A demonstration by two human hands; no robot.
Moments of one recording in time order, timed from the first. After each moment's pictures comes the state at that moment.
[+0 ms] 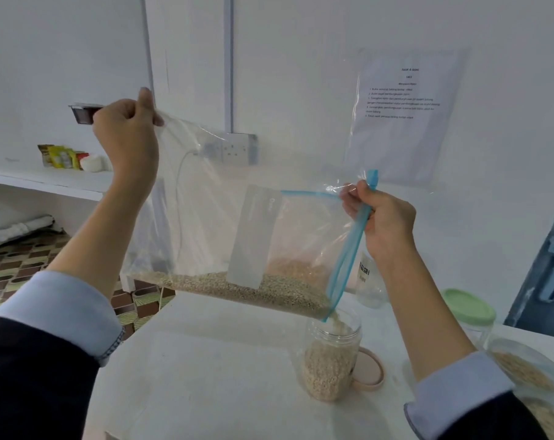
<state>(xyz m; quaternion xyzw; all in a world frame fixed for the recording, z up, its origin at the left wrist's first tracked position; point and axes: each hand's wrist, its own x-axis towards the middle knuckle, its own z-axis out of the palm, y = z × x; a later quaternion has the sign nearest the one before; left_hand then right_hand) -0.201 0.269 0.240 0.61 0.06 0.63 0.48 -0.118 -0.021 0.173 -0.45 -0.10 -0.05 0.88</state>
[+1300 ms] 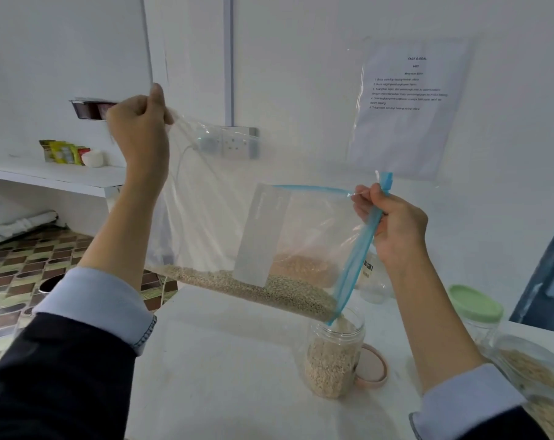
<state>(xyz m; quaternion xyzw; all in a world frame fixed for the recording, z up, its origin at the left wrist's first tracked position) -0.181 0.265 0.237 0.59 0.01 0.63 0.51 -0.116 -0.029 0.162 -0.42 -0.08 -0.05 0.90</state>
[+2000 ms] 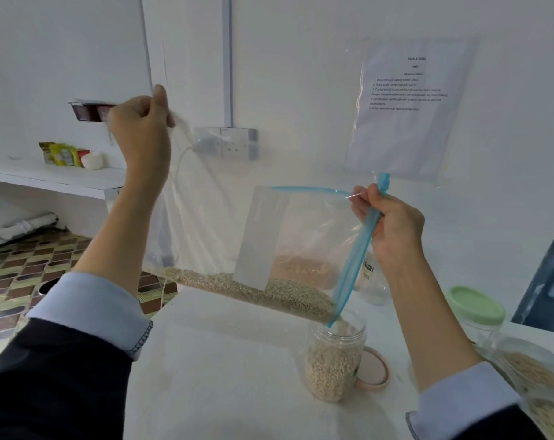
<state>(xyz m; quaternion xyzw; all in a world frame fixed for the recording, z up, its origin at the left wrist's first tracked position) -0.179 0.260 0.237 0.61 0.00 0.62 0.49 -0.114 -0.023 0.160 -0.42 -0.08 -0.05 0.90</state>
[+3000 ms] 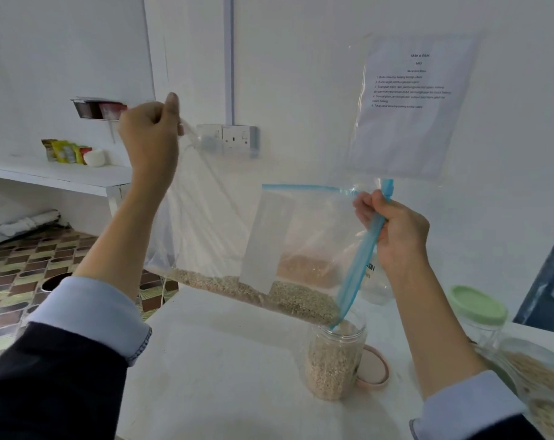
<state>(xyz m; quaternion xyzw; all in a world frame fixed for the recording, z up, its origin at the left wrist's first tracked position) -0.178 0.257 0.226 0.65 0.01 0.63 0.43 -0.112 -0.030 0.152 -0.43 -0.08 -0.06 0.90</state>
